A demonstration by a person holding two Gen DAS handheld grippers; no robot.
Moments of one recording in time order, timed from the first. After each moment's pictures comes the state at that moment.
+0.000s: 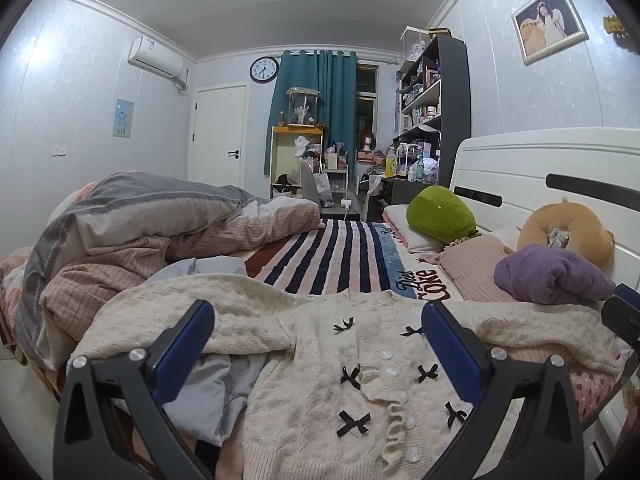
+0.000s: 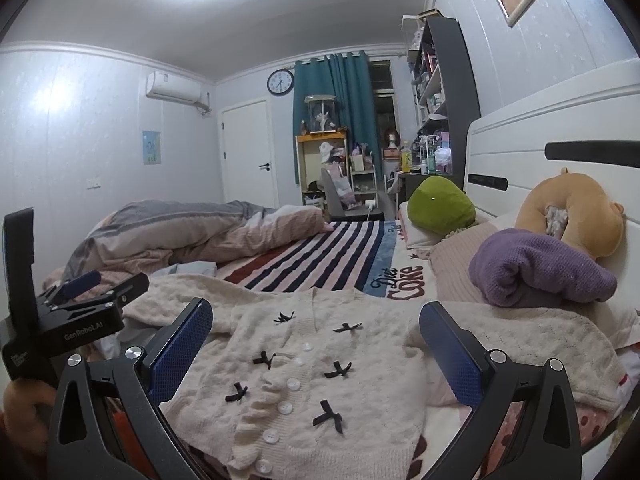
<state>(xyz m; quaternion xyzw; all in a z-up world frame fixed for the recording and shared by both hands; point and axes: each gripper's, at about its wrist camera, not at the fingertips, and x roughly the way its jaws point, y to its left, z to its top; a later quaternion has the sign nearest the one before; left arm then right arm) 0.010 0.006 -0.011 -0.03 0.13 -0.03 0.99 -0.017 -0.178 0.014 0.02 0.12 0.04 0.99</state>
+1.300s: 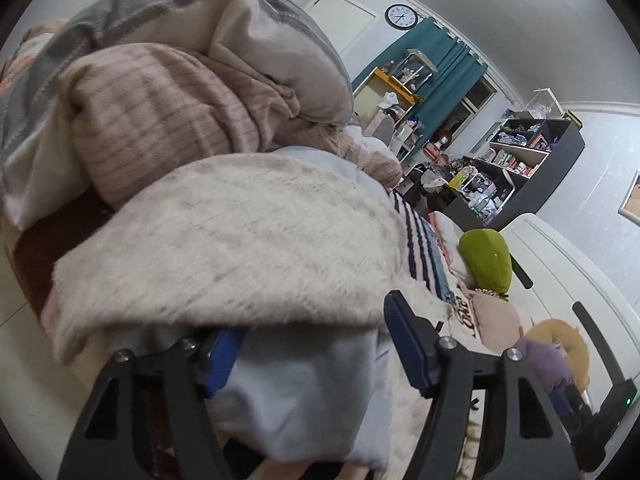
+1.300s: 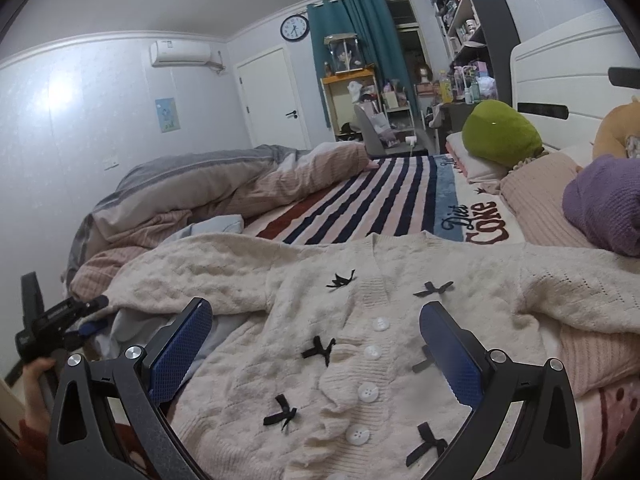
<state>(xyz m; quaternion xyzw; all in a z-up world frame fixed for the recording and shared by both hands) 0.111 0.275 -0.149 -0.34 0.24 0.00 0.91 0.132 -0.130 -0.060 0.08 0.23 0.12 0.96</state>
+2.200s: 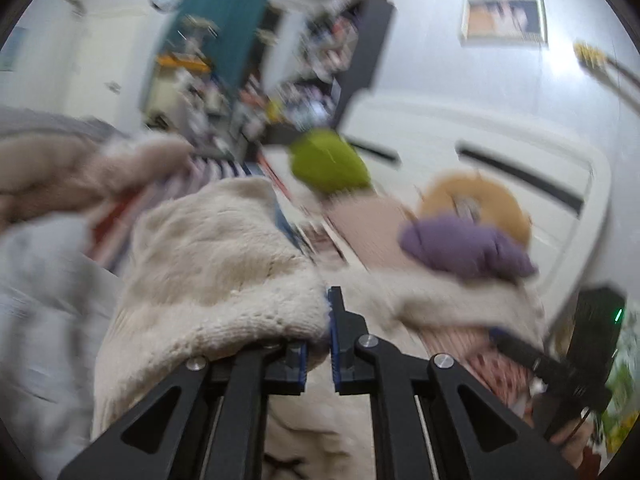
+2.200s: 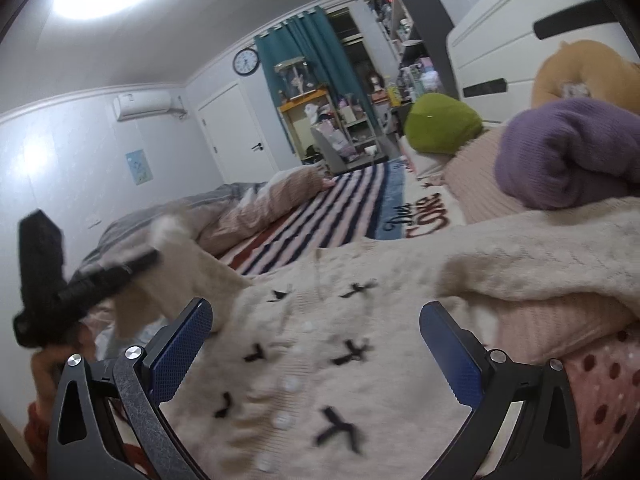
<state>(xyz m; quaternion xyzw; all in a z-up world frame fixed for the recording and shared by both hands) 0.173 -0.012 -0.060 -0.07 0.25 -0.29 0.92 0.087 -0.251 -0.078 0.17 0.19 0.07 0.96</state>
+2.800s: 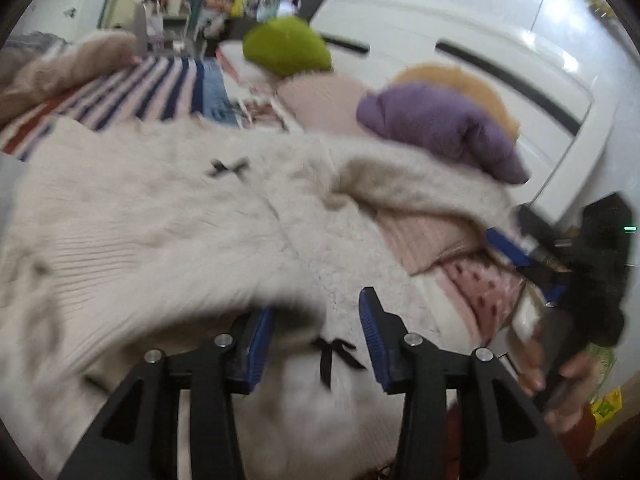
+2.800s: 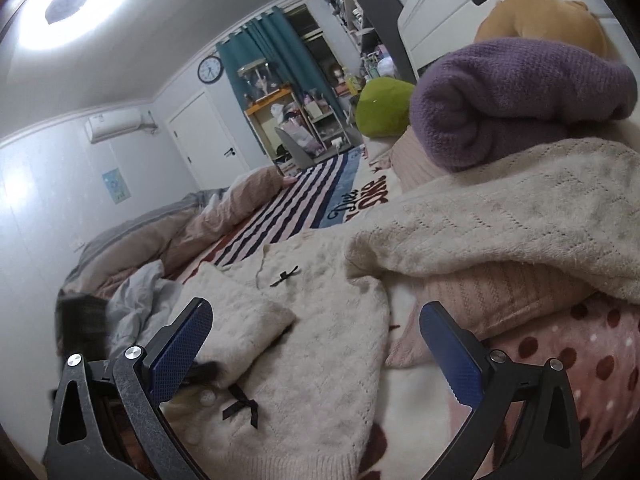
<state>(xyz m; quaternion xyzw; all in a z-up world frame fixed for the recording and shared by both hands) 0.152 -0.096 -0.144 -0.07 0.37 -0.34 0.86 0.067 -0.331 -0.115 0.21 0.21 0.04 0.95</state>
